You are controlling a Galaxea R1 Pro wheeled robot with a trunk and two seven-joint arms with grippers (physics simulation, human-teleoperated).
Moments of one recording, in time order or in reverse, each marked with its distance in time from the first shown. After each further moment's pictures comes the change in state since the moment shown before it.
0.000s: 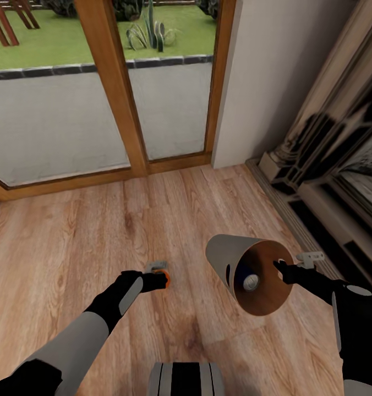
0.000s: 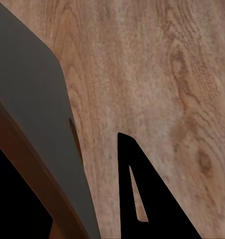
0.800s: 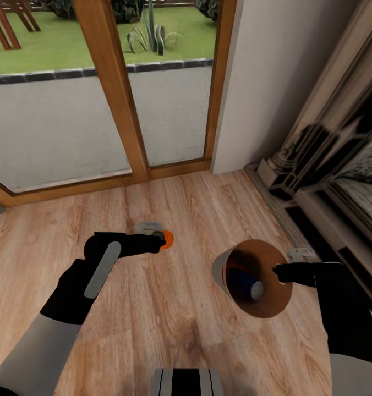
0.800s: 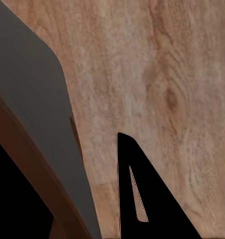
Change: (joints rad) left arm 0.044 0.123 0.017 -0.818 0.037 0.474 -0.003; right arm -0.105 -0.019 0.159 0.002 0.303 0.408 0.001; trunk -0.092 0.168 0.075
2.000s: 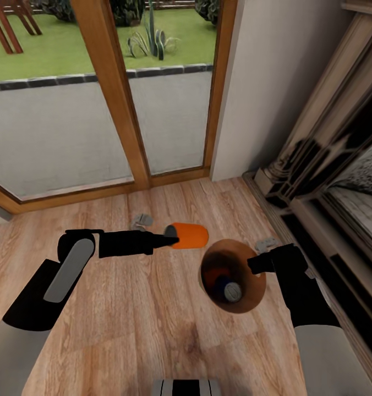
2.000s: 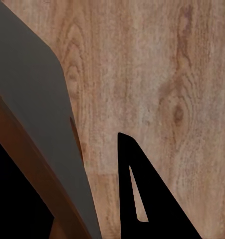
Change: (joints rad) left arm 0.012 0.164 -0.021 -0.165 0.375 0.002 -0.452; right arm -0.141 0.074 0.214 0.197 0.123 0.027 -0.063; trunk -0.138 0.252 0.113
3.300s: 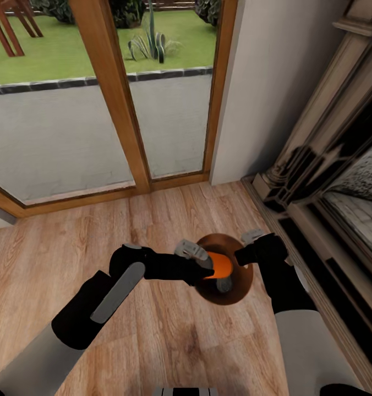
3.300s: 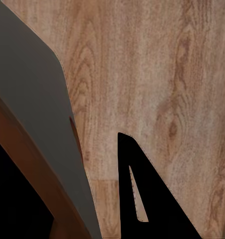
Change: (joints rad) left arm 0.000 -0.153 -0.312 0.014 -0.130 0.000 0.312; right arm -0.077 0.094 0.029 0.062 0.114 0.000 -0.008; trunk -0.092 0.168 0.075
